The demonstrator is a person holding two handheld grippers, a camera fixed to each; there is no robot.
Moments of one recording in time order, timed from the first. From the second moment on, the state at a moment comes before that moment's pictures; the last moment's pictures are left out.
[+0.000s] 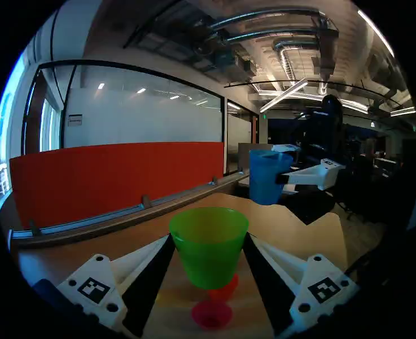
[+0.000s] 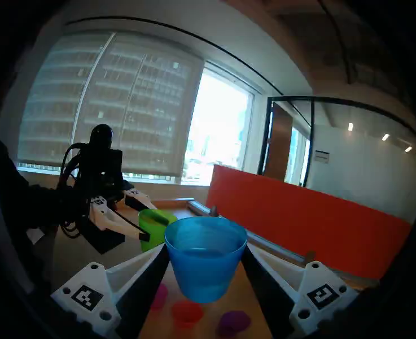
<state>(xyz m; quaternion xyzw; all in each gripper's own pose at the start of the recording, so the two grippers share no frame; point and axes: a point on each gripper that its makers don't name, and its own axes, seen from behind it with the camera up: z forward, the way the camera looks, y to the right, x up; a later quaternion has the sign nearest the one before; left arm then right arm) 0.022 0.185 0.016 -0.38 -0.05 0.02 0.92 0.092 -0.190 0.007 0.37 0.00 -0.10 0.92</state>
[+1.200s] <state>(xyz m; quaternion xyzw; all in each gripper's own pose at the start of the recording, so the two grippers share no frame) 0.008 0.198 -0.013 -0.45 -0.05 0.00 0.89 0.119 -0.225 0.018 0.40 0.06 -0.23 0.89</state>
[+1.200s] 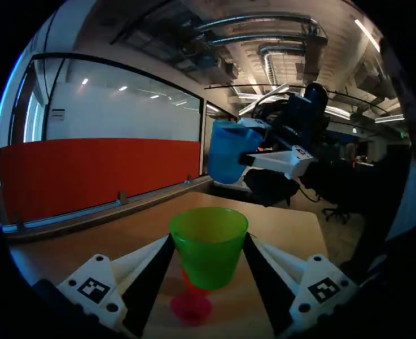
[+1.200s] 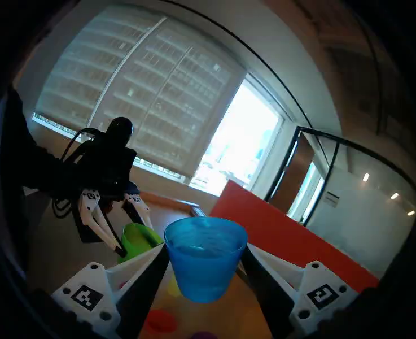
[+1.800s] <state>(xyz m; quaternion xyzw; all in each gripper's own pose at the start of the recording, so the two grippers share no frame) 0.009 0.199 -0.024 -0.46 -0.05 0.01 0.88 0.129 -0.242 0.024 0.40 0.09 -0.28 0.87</state>
